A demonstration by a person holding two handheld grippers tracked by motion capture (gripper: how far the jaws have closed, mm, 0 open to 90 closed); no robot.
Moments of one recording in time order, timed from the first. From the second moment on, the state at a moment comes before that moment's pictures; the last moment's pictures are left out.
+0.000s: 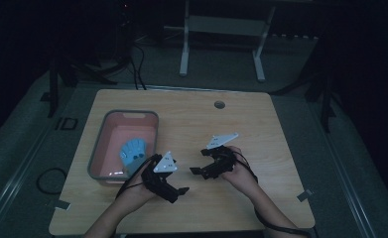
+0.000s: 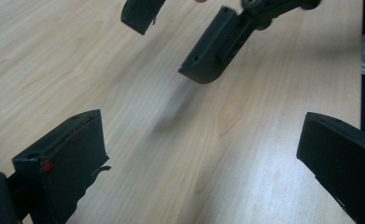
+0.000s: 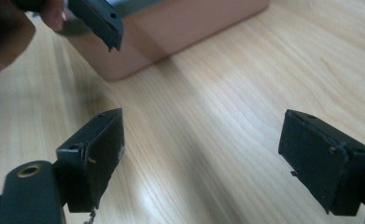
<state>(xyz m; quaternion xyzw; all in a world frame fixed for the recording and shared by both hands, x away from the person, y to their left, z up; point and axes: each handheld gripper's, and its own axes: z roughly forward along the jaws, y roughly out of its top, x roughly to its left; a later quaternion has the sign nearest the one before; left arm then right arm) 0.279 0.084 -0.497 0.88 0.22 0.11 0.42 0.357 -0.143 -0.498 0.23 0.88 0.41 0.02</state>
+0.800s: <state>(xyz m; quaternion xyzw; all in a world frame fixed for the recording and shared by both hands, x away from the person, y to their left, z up) 0.269 0.054 -0.534 0.88 0.18 0.08 0.43 0.341 -0.189 -0.543 0.24 0.88 0.41 0.03</state>
